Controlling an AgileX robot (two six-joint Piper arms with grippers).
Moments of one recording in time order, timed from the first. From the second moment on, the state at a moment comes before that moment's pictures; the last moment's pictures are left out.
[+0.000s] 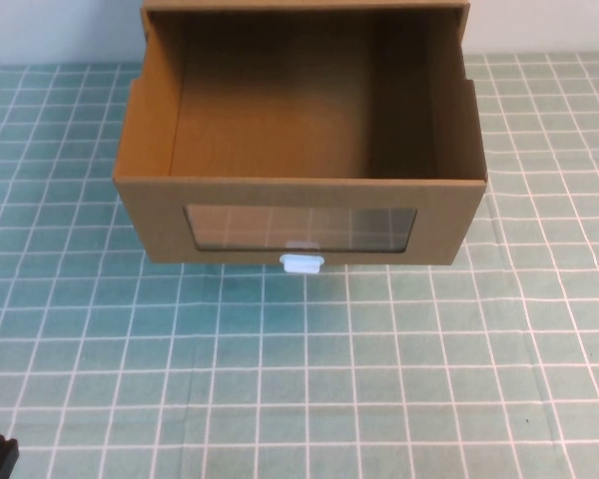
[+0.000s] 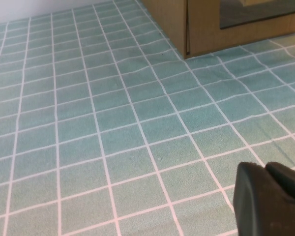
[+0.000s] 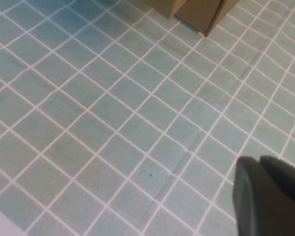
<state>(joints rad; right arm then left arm) 1.22 0.42 -0.60 -0.72 1.08 0.62 -0.25 -0.01 0.03 -0.04 0.36 0.16</state>
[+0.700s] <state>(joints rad) 0.32 0.17 -0.55 -0.43 0.84 0.81 -0.24 -0.01 0.03 -0.04 0.36 0.16</state>
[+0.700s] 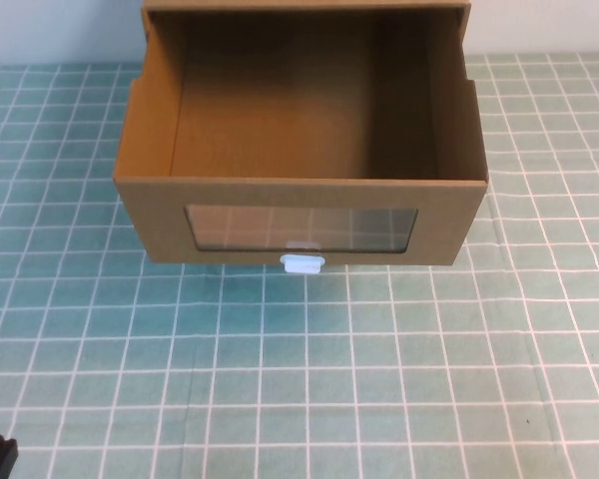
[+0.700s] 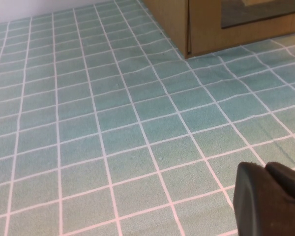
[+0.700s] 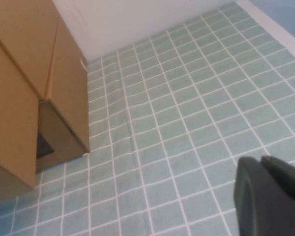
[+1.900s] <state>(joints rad) 0.17 -0.01 0.02 -0.12 0.36 0.02 -0.24 -0.01 0.03 -0.04 0.36 0.16</state>
